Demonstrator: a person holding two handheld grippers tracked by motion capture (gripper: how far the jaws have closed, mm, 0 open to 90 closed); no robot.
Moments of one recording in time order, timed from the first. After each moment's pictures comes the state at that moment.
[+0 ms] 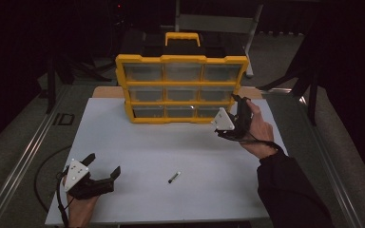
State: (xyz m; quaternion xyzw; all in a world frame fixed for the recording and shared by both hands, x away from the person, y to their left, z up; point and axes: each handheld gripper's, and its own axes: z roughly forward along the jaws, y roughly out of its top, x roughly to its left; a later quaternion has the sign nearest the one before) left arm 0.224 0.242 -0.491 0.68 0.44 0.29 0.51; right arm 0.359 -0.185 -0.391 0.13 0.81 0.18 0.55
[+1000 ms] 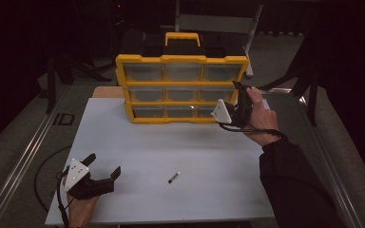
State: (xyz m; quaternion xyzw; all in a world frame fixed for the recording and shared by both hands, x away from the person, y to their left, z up) left arm 0.224 0.241 -0.491 0.68 0.44 0.29 0.51; right arm 0.378 -0.184 -0.372 0.07 0.78 0.14 0.61
